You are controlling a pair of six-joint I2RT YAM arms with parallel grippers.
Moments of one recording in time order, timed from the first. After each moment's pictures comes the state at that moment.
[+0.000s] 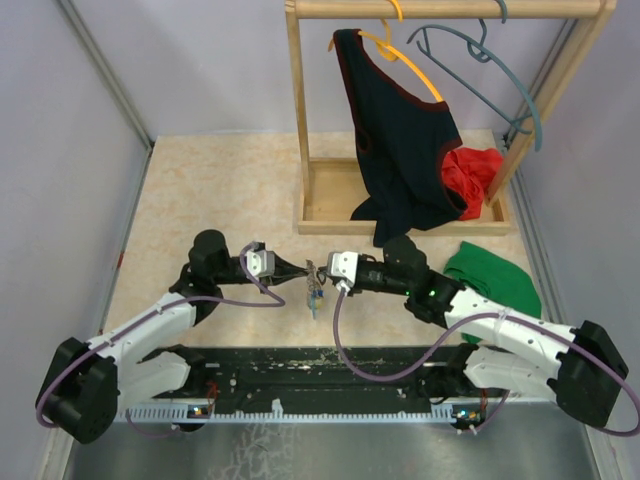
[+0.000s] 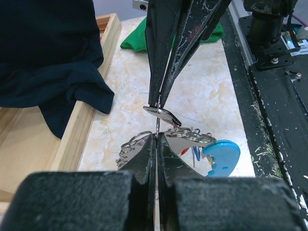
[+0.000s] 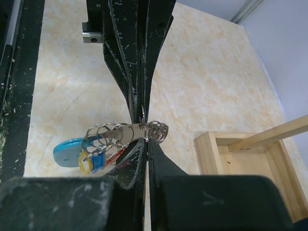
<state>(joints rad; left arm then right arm) -0.52 1.05 0.45 0.49 0.99 0.36 0.88 1.02 0.61 0.19 -0.43 -0.55</state>
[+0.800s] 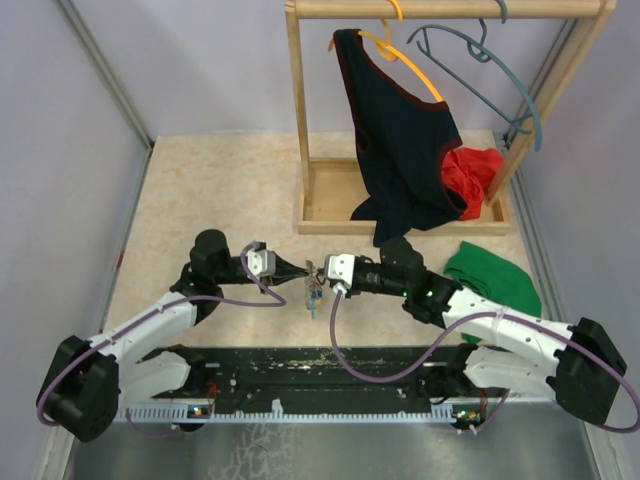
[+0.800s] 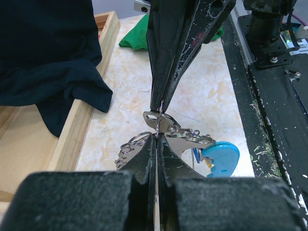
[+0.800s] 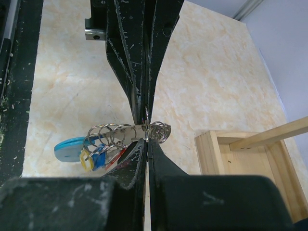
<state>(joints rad) -0.52 1.06 0.45 0.49 0.99 0.36 0.90 1.04 0.61 0.19 -0.40 -0.58</state>
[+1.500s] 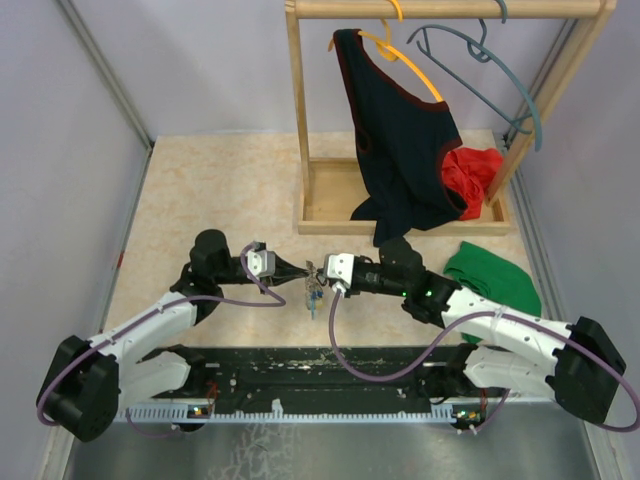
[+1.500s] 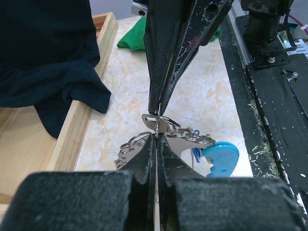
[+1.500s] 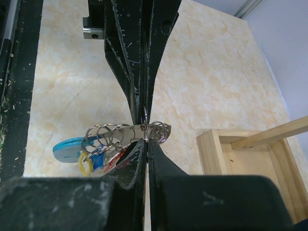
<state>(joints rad) -0.52 1.06 0.45 0.49 1.00 0.36 0.90 1.04 0.61 0.19 -0.40 -0.57</state>
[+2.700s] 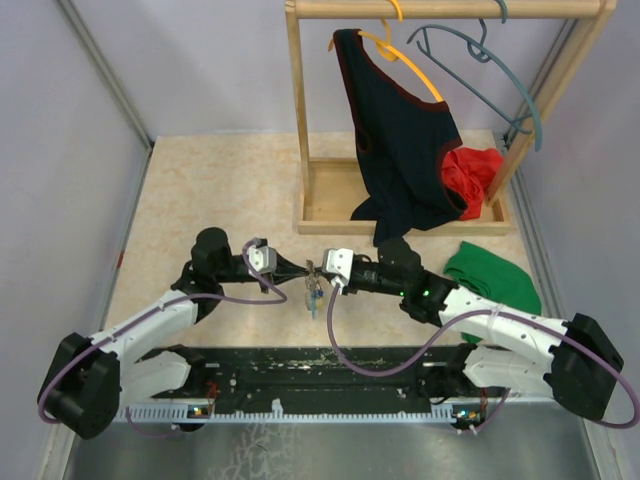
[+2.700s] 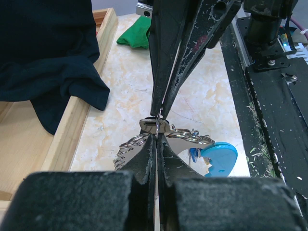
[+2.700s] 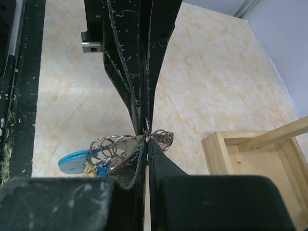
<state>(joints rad) -0.52 1.07 0.45 0.49 1.00 0.33 0.91 1.06 0.61 0.25 -0.39 -0.49</state>
